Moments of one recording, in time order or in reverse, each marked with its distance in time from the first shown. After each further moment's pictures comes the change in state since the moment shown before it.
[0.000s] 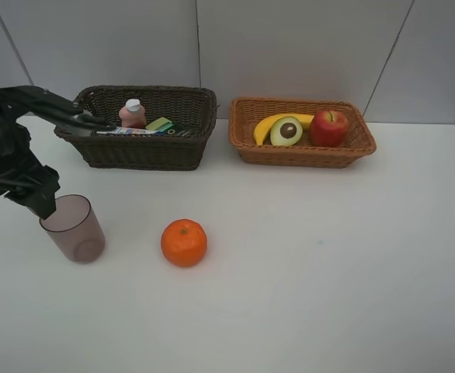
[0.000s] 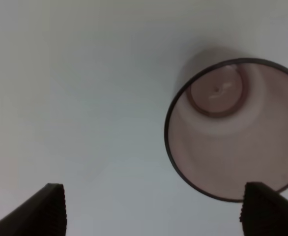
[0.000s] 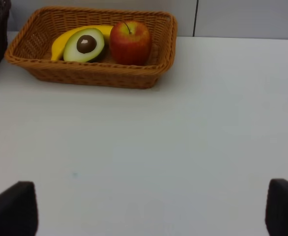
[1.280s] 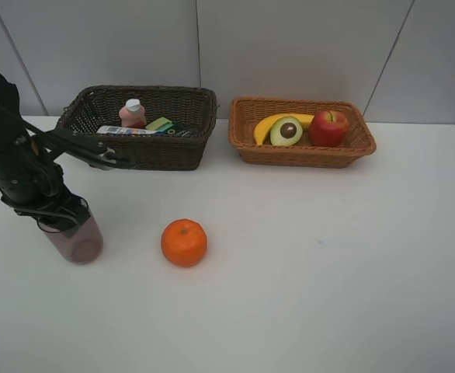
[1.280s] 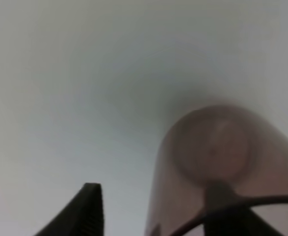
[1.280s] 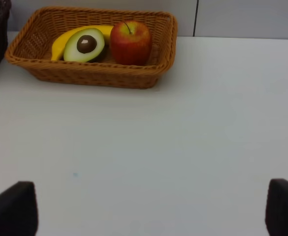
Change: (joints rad) left arm 0.011 0.191 0.079 -0.034 -0.269 0.000; right arm 0.000 0.000 0.000 0.000 0.000 0.000
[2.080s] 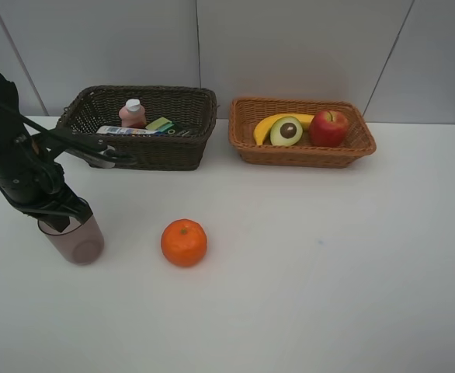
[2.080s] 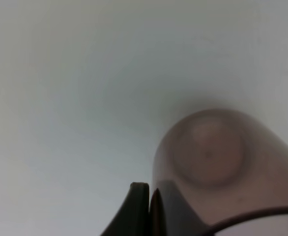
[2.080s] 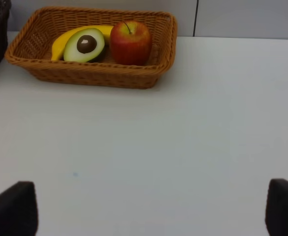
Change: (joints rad) left arm 0.000 -0.001 0.000 -0.025 0.002 -0.007; right arm 0.000 0.000 0.000 0.000 0.000 0.000
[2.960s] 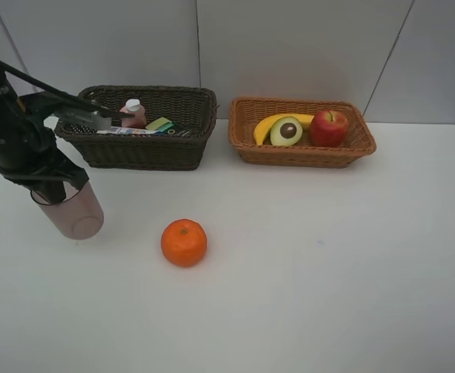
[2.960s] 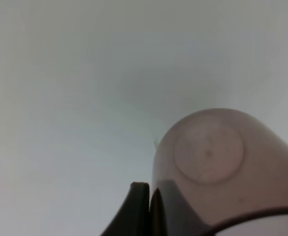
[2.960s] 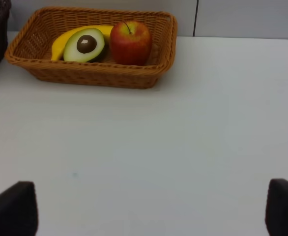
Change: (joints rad) left arm 0.000 -0.087 -0.149 -0.053 0.217 -0.001; right arm 0.000 0.000 0.000 0.000 0.000 0.000
